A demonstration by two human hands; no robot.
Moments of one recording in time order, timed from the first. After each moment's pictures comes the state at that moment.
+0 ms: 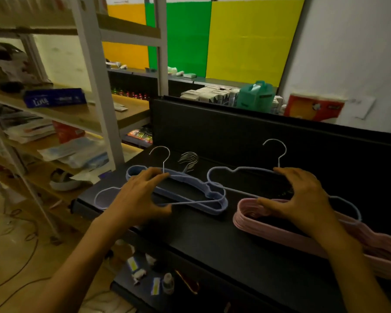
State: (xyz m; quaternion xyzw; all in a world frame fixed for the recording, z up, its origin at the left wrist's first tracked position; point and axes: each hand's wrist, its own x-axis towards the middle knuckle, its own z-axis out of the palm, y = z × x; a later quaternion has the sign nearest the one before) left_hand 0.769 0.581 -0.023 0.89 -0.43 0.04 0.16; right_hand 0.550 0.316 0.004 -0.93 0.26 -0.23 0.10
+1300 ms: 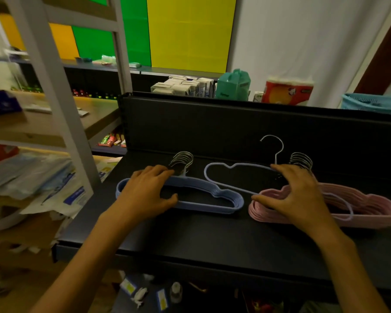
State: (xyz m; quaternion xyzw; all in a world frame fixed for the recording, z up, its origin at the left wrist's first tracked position) left_hand 0.852 0.559 -0.017 0.81 -0.57 0.02 0.11; right_hand 0.577 0.384 -0.010 -0.88 0.38 -0.27 0.07
